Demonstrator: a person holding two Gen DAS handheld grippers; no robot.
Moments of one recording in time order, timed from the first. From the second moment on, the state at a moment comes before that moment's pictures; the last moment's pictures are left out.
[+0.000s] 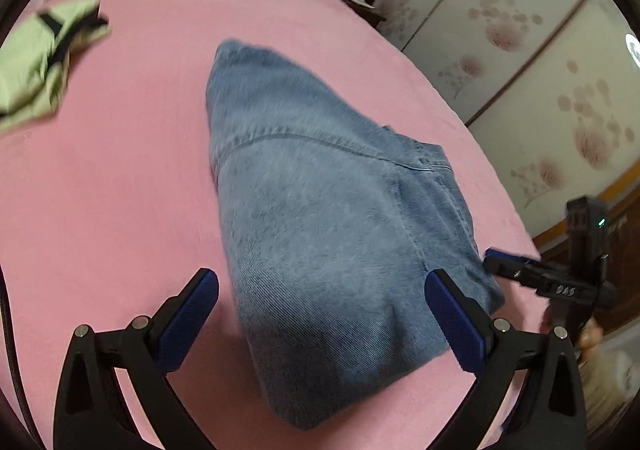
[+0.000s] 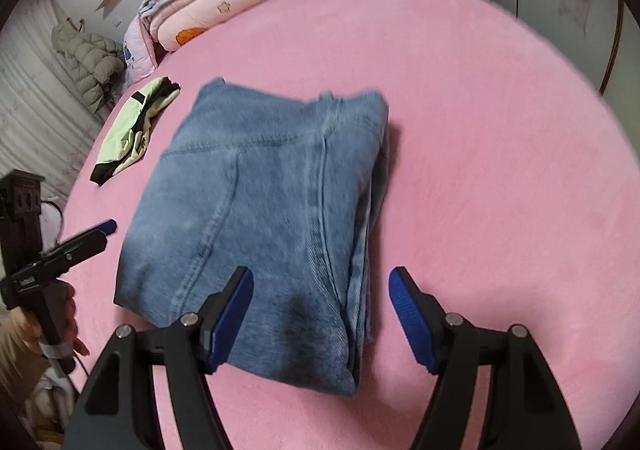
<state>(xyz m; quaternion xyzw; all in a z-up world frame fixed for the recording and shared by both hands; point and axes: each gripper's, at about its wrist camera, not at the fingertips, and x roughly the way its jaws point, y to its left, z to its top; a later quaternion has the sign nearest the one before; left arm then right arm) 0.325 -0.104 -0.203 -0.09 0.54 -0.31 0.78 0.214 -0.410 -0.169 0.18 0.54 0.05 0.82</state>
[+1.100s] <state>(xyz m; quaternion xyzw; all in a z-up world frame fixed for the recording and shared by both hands) 0.320 -0.144 -0.216 -0.03 0.55 -0.30 0.78 0.250 -0.380 -0.175 0.13 0.49 0.07 0.86</state>
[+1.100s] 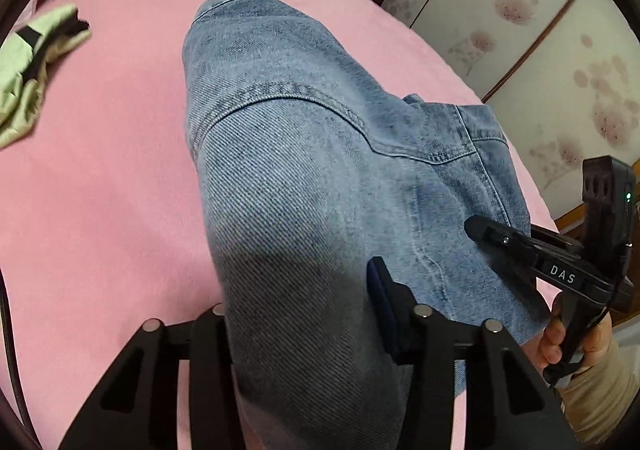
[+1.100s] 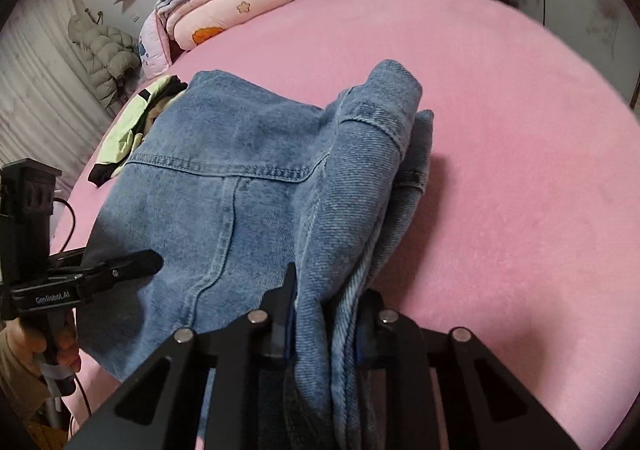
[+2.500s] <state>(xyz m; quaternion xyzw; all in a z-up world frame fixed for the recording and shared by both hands) 0.650 0.283 -0.163 0.00 0.51 -0.18 0.84 0.613 0.054 -0.125 0.15 0.43 0.21 0.87</state>
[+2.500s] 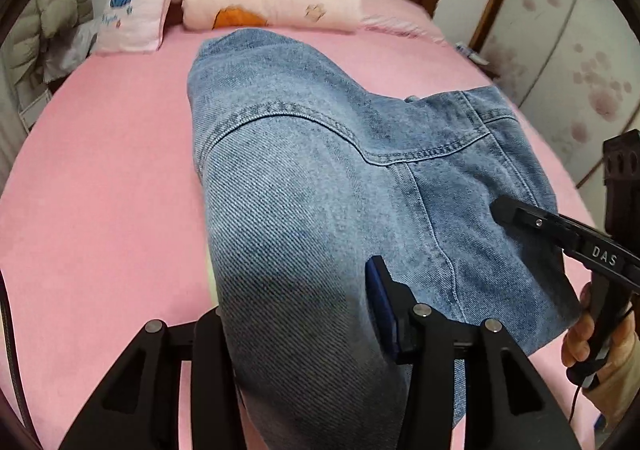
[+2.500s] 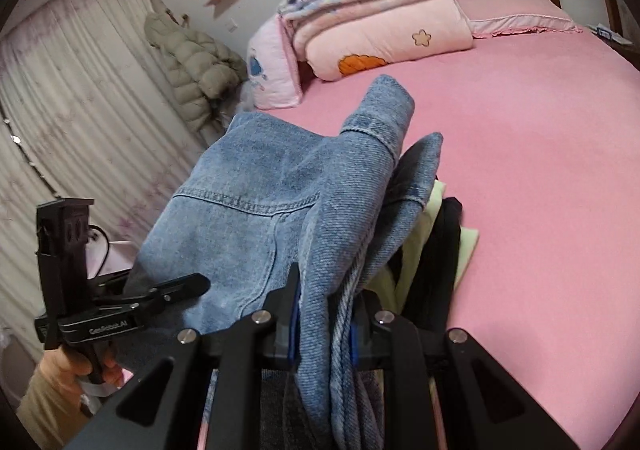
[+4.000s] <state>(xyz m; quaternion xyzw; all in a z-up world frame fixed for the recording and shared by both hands) 0.558 0.270 -0.174 0.08 0.40 0.02 0.91 0.572 0.064 -0.178 0.01 0.48 0.14 0.87</state>
